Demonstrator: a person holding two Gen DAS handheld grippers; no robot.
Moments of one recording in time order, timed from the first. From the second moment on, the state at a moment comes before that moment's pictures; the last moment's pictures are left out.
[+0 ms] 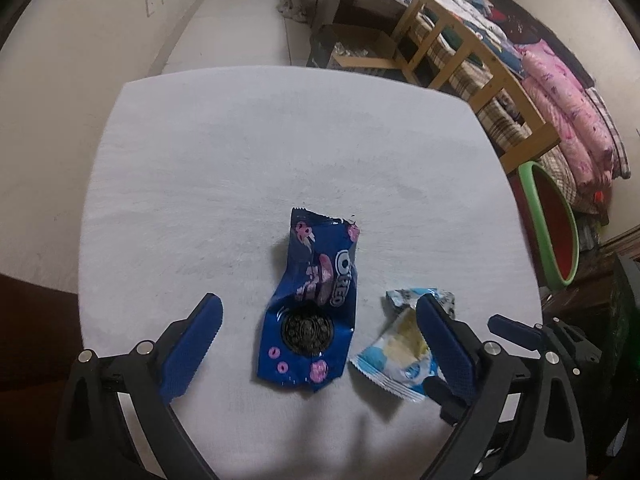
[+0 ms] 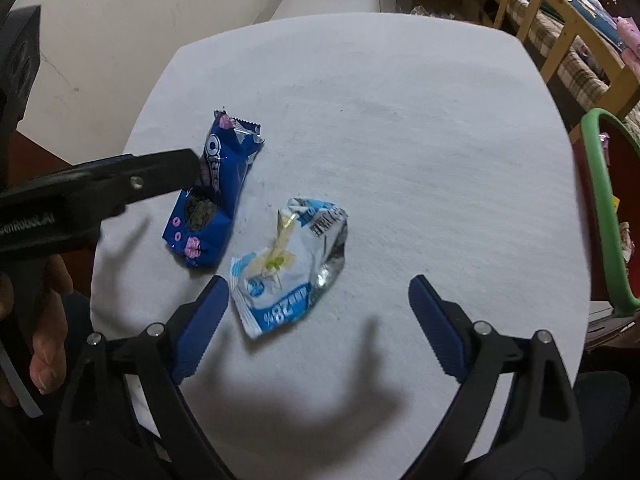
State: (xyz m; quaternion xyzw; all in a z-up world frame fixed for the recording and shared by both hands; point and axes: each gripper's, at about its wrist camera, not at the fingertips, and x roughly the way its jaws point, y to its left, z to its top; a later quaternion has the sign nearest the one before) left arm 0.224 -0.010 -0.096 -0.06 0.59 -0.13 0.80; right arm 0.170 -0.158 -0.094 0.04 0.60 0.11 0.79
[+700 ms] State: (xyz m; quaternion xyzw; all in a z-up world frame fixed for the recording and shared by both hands) left arm 0.246 -0.022 -0.140 -0.03 0.62 -0.13 0.77; right arm 0.189 -0.151 -0.122 0.03 0.62 0.11 0.78
